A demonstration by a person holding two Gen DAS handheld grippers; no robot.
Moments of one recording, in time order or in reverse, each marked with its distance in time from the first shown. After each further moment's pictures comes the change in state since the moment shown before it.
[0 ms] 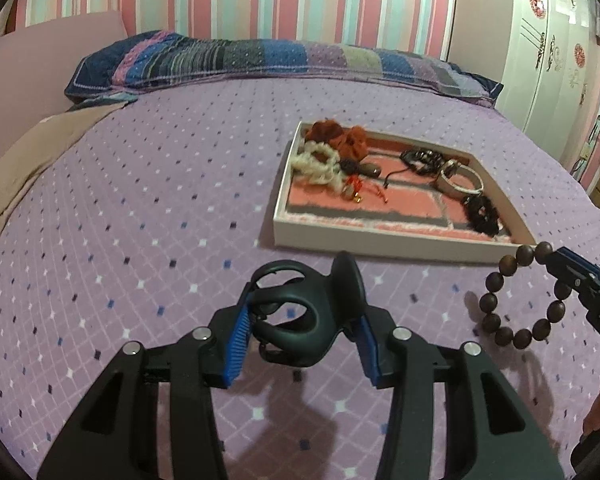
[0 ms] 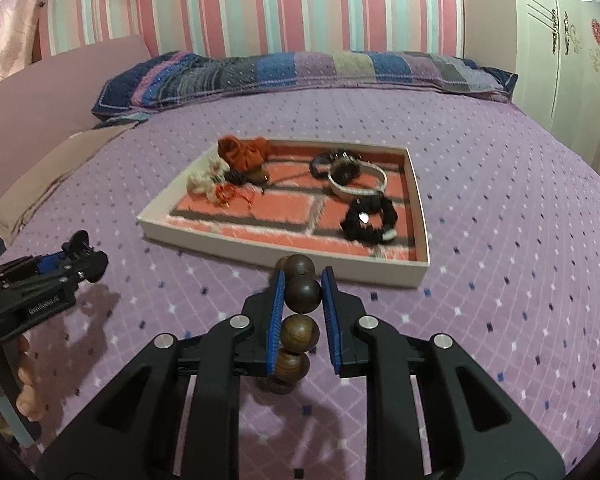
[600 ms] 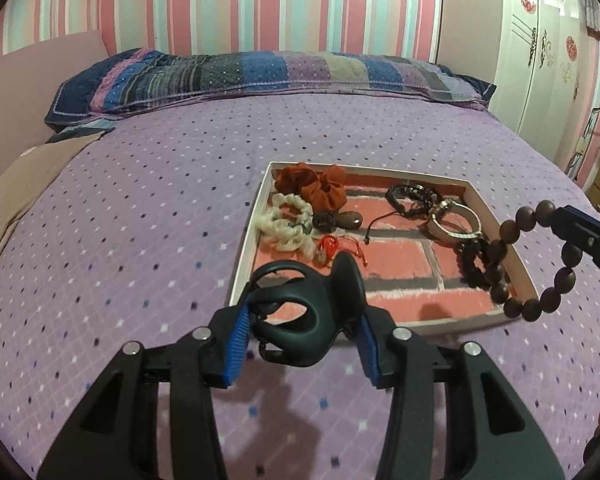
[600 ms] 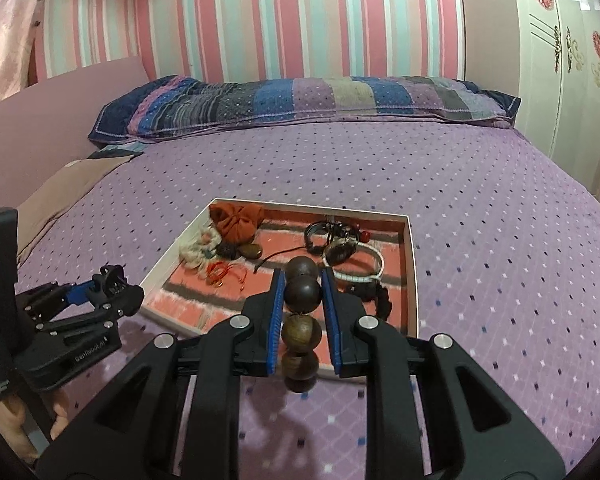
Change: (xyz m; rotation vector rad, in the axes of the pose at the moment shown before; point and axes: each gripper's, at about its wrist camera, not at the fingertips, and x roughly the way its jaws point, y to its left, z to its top) left arm 0.043 -0.032 0.066 0.051 -0.019 -0.008; right arm 0.020 -0.011 0.081 0.009 -0.063 -0.009
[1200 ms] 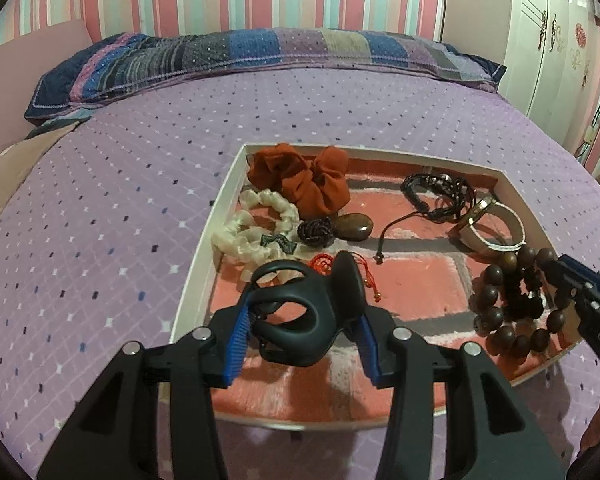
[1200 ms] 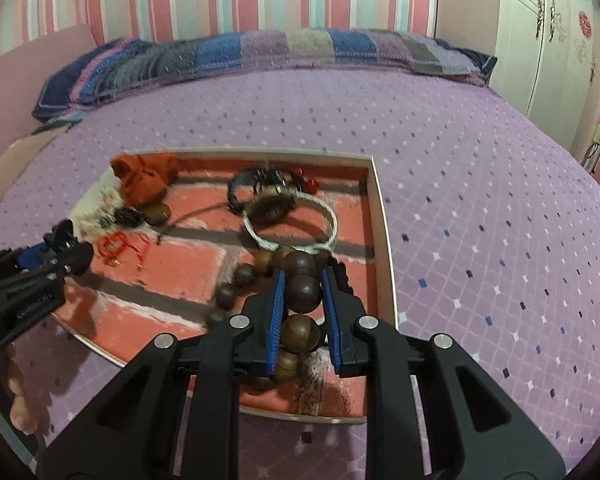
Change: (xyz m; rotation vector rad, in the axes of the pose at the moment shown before) left arm 0.093 -0.010 0.017 0.010 0.073 -0.007; right arm 0.103 -0.043 -0.024 0.034 0.163 -0.157
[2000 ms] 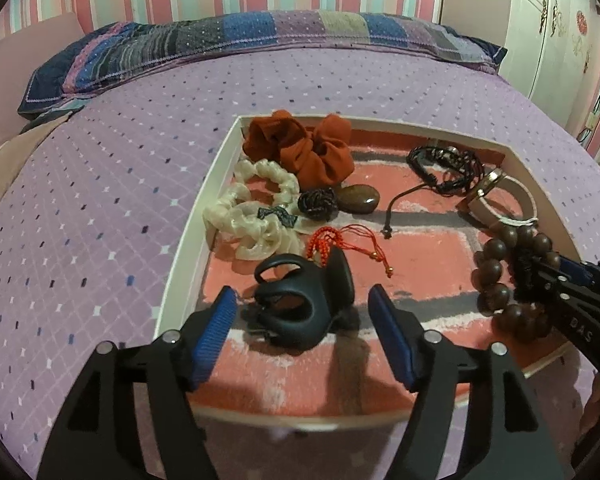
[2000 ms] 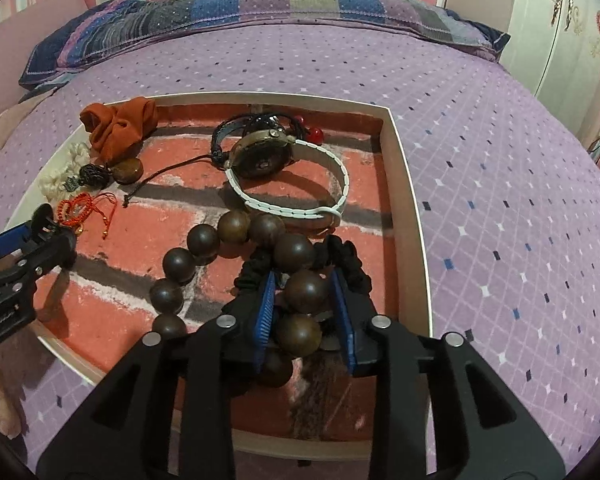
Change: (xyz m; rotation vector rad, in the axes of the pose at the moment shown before) left arm 0.008 0.001 -0.010 0.018 0.048 -0.004; right arm 0.043 0.003 -0.004 -0.027 0.137 -0.011
